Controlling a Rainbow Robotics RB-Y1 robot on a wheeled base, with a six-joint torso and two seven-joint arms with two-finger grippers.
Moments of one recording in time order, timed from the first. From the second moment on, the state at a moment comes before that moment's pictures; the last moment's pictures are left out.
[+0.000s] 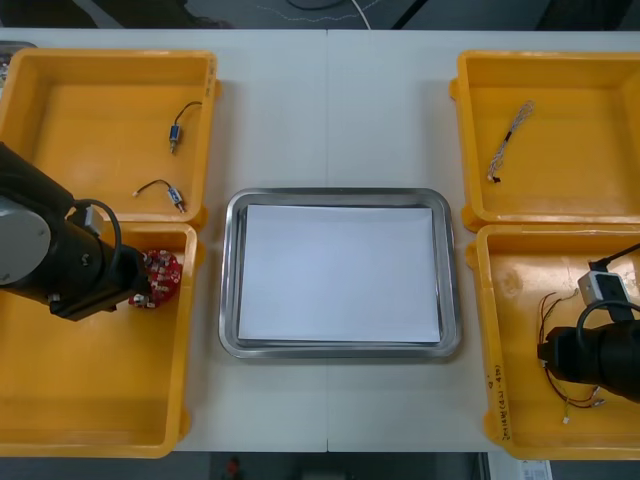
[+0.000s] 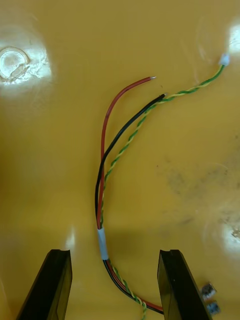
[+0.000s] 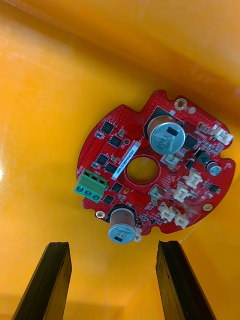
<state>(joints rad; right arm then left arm) 0.21 -0.41 -0.19 -2.19 -0.51 1.51 1.45 -0.24 0.80 -0.16 -1.97 0.84 1.61 -0.66</state>
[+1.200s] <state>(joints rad) 0.21 -0.41 -0.14 -2.10 -0.49 1.46 1.45 -0.24 0.78 -0.22 -1.92 0.76 1.56 -0.66</state>
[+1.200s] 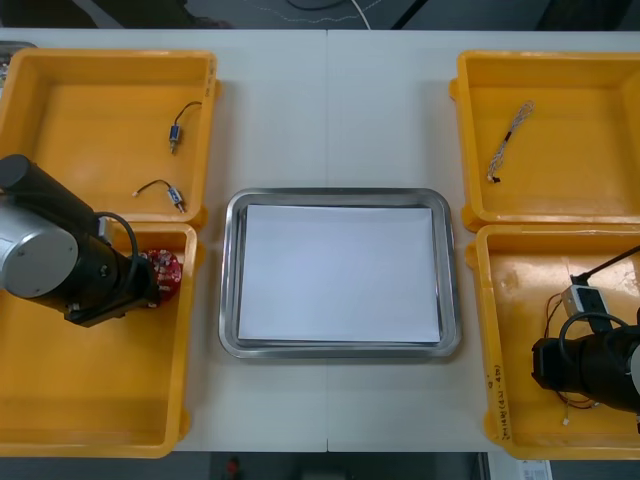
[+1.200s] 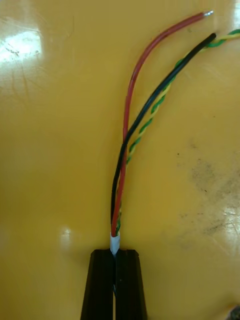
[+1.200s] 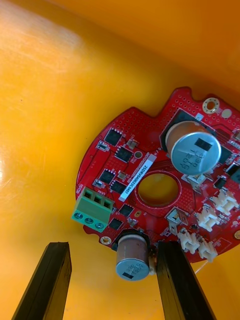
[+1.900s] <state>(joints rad) 0.07 -0.42 -0.30 -2.29 -0.52 1.90 1.45 -0.24 0.78 -0.23 -1.92 0.75 1.55 -0.66</state>
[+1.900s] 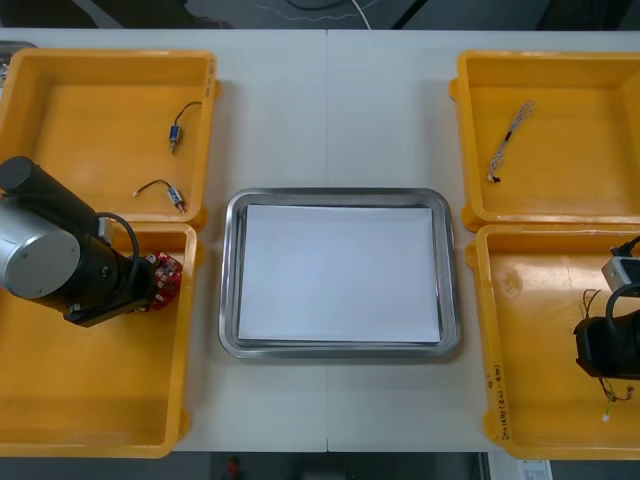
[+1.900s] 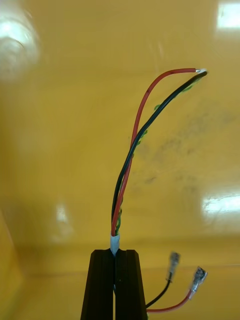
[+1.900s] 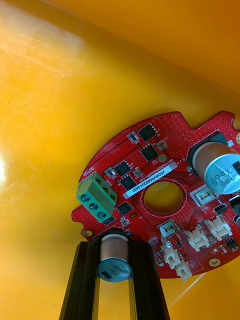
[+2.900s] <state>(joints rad) -0.04 -0.72 -0.50 -2.41 -0.95 1.92 1.45 -0.27 0.93 -0.11 -2.13 0.98 1.78 -0.66</state>
